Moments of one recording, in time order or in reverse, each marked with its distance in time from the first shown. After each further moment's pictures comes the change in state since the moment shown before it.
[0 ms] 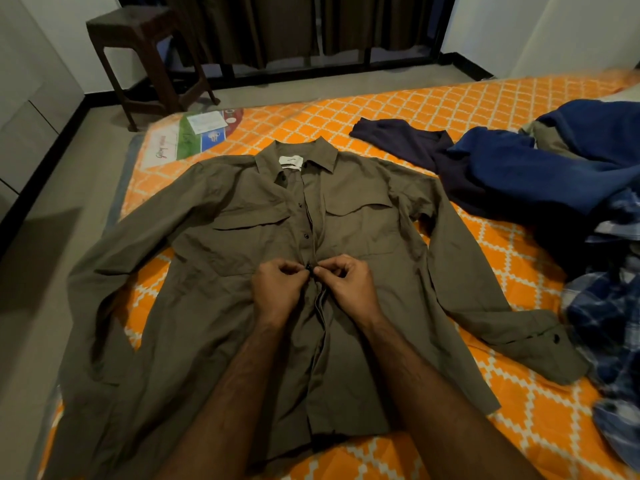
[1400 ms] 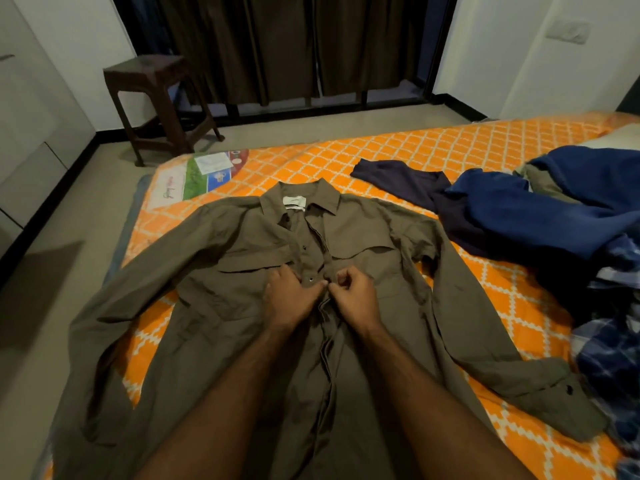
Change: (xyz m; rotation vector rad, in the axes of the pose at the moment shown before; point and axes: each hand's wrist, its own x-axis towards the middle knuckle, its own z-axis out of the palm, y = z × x) left_hand 0.065 0.019 0.018 0.369 -0.061 0.070; right_hand 0.057 -0.012 0.001 -0.196 0.081 0.204
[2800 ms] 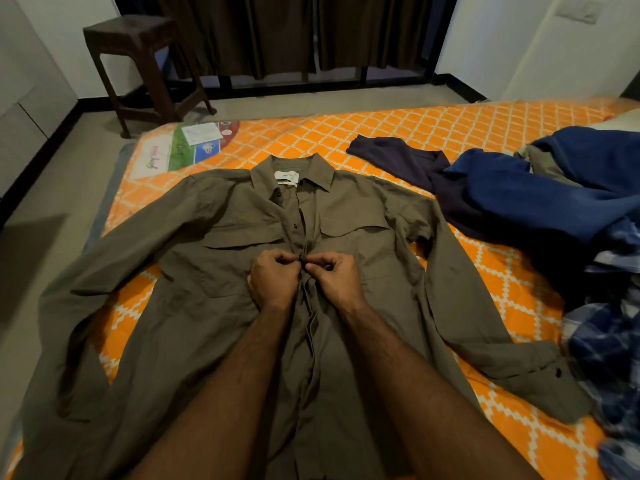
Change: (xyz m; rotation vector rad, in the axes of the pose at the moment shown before) left_hand -0.008 -0.004 0.017 -0.361 0.220 -0.112; right_hand -0.003 0.001 0.013 0.200 -0.118 -0.112
